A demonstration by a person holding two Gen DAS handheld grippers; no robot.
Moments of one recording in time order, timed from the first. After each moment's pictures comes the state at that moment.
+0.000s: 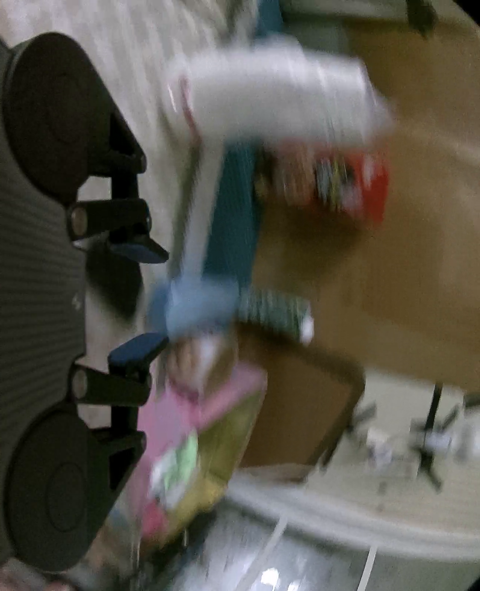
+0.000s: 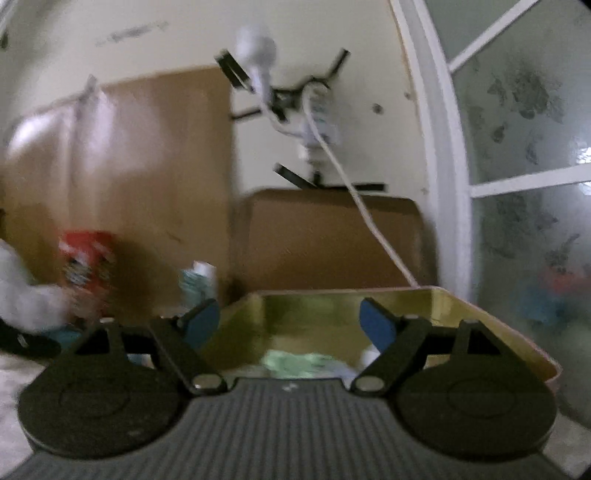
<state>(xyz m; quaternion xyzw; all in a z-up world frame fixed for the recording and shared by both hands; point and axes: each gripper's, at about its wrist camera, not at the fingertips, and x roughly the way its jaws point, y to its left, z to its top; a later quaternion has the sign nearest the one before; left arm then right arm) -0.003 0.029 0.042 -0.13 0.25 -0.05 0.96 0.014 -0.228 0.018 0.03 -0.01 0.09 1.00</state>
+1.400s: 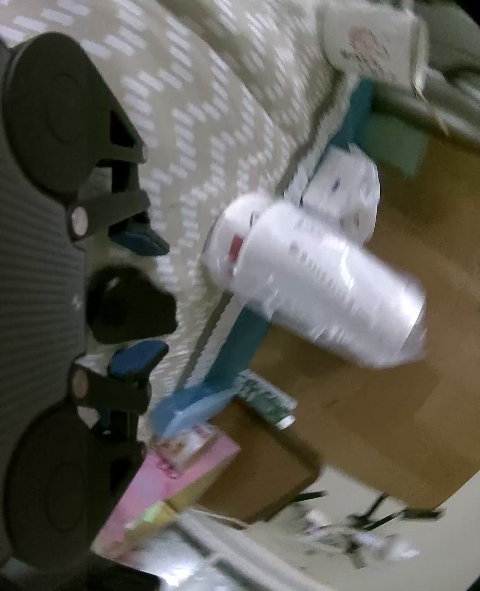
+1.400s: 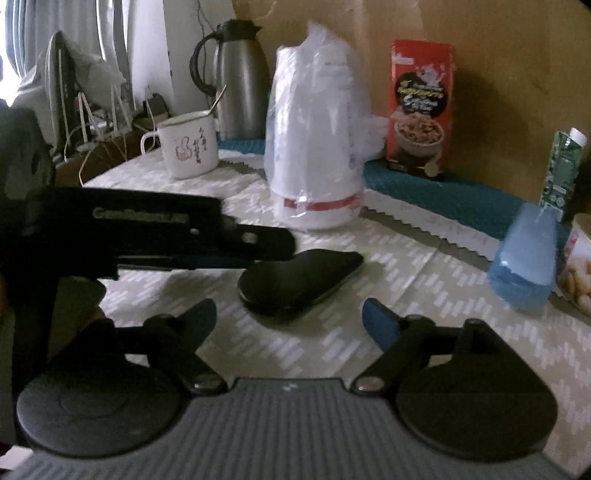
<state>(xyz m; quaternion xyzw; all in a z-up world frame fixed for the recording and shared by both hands) -0.022 0.127 0.005 -0.25 0.27 -0.03 0.93 0.019 0.004 -0.016 -0.10 0.27 0.42 0.86</state>
